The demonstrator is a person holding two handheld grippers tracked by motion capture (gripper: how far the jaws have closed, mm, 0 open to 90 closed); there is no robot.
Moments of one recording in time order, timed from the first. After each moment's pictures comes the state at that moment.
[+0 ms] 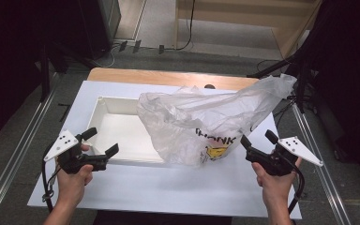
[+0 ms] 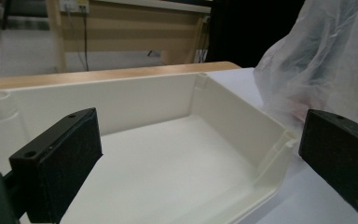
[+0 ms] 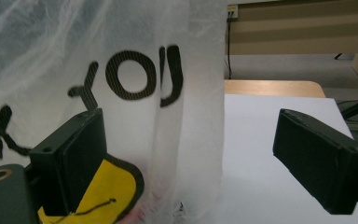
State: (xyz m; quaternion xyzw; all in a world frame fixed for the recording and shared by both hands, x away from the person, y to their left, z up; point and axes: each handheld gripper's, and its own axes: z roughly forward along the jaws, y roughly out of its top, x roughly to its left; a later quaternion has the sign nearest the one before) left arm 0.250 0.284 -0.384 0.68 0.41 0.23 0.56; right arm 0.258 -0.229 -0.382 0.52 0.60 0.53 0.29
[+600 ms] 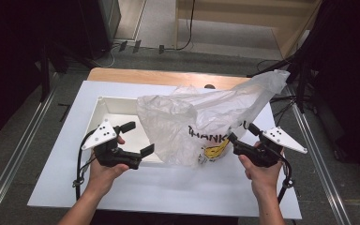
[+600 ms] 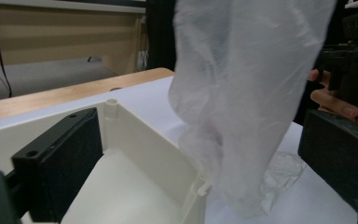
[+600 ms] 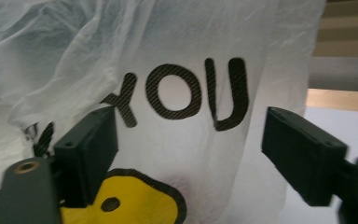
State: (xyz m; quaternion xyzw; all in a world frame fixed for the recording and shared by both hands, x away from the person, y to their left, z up) left arm 0.266 0.202 -0.363 0.72 0.32 0.16 0.60; right arm 0.277 -0.201 -0.377 0.47 0.63 0.56 0.25
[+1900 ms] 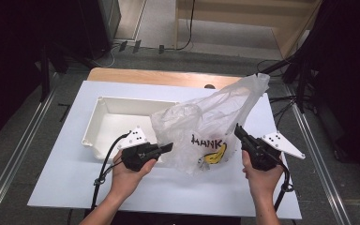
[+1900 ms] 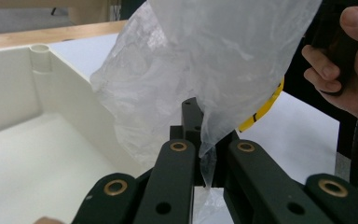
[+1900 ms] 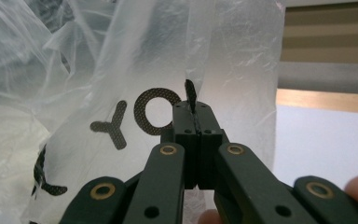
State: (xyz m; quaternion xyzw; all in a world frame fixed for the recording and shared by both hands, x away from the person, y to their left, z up) left arm 0.276 0.153 -0.399 0.77 0.33 0.08 0.55; right arm 0.272 -0.200 -0.387 0.47 0.63 0.56 0.27
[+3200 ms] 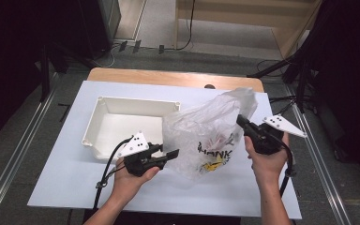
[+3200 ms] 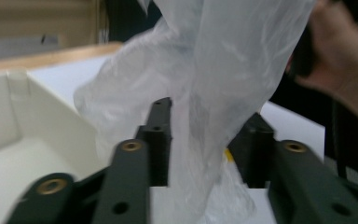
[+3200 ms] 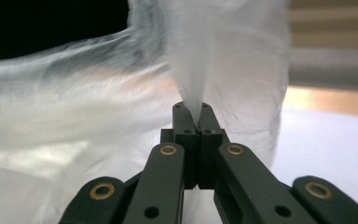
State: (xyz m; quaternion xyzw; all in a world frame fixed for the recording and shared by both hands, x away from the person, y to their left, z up) left arm 0.266 0.149 -0.401 0.74 0.28 0.10 0.60; right arm 0.304 -0.204 -0.364 0.49 0.64 0.53 0.25
